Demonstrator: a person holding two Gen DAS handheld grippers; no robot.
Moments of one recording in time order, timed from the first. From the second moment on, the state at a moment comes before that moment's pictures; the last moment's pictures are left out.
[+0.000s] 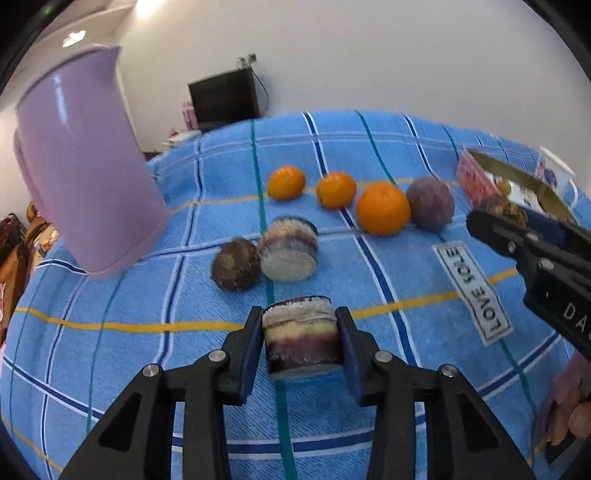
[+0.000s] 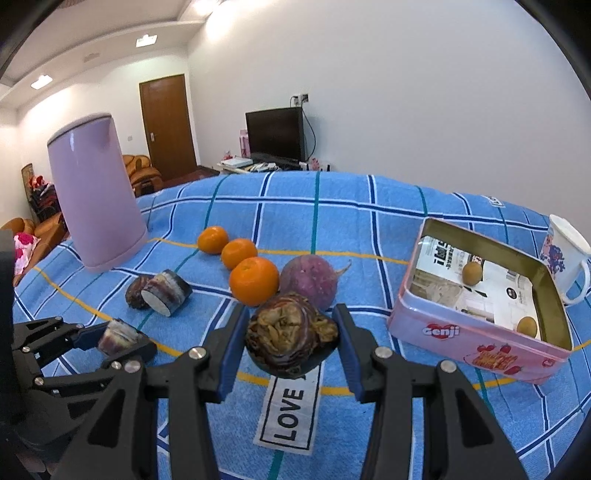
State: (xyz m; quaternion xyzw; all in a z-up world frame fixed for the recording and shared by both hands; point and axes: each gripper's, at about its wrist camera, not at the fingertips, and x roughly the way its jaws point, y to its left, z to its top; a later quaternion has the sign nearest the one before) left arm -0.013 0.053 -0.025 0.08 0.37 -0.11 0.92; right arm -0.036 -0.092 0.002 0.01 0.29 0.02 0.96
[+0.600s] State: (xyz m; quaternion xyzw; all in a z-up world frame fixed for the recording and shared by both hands) left arm -0.026 0.048 0.003 0.06 0.27 -0.04 0.96; right arm -0.050 -0.098 0.019 -0.03 0.22 0.01 0.97
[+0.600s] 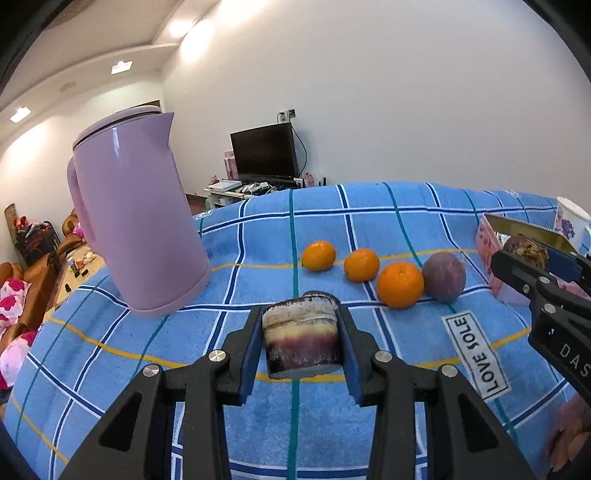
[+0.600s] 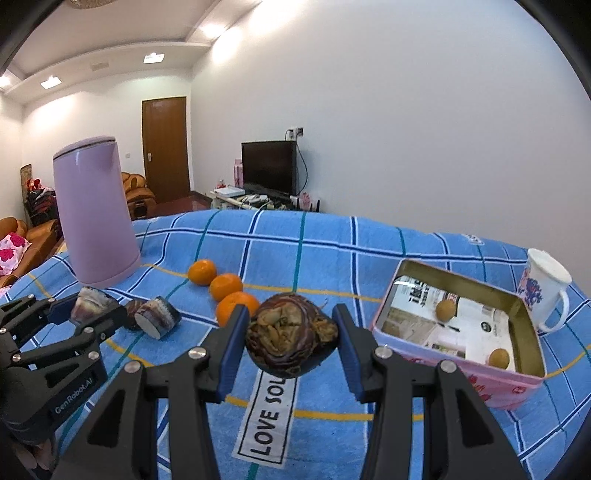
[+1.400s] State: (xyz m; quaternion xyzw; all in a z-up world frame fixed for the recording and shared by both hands) left arm -0.038 0.041 0.023 -0.03 0.25 -0.14 0.96; right arm -0.052 -0.154 0.034 0.02 0.20 -0.01 0.98
